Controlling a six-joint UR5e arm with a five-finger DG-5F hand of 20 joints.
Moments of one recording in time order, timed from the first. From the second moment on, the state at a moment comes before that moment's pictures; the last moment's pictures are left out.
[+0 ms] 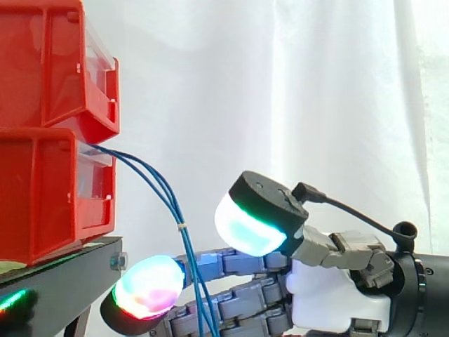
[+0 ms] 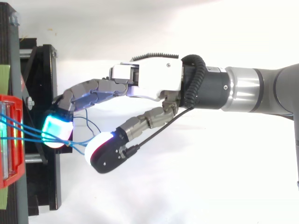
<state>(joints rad) 0.08 -2.44 -1.21 -2.52 -1.45 -0.06</state>
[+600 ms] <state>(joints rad) 0.09 -2.44 -1.21 -2.51 -1.45 -0.07</state>
